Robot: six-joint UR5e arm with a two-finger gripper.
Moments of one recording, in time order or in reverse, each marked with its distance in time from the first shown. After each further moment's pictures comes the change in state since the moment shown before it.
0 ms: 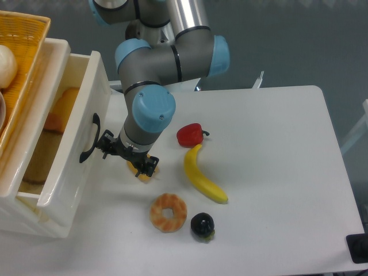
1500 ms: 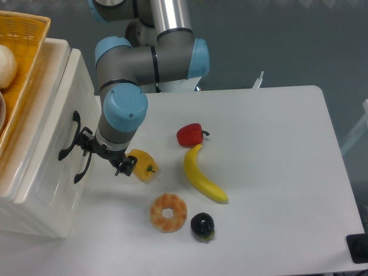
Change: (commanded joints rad) arm -0.061 0.002 0.002 0.009 0.000 -0.026
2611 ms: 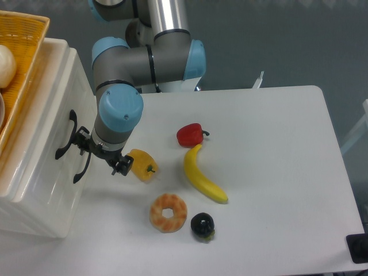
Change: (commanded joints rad) arm -0.012 0.000 -0.003 -0.005 -0.002 0.000
